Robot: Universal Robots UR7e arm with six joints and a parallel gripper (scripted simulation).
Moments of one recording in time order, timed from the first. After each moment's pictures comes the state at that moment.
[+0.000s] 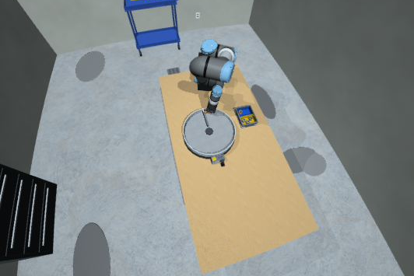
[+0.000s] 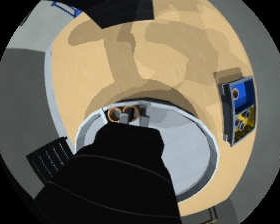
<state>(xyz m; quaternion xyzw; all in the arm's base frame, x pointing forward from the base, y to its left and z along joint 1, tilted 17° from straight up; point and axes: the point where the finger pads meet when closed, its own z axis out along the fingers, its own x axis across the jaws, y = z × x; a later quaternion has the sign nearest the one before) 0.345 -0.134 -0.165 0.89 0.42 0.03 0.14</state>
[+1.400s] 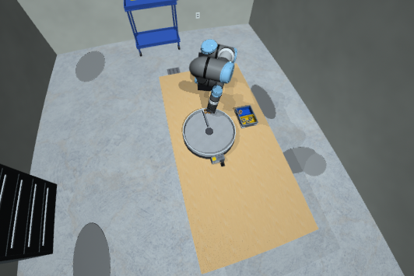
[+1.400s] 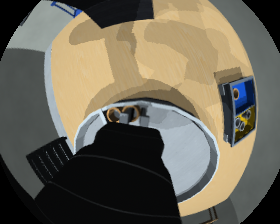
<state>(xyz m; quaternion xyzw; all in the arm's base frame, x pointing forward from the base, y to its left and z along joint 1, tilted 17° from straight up) 0.346 -0.134 -0.168 0.89 0.42 0.03 0.14</state>
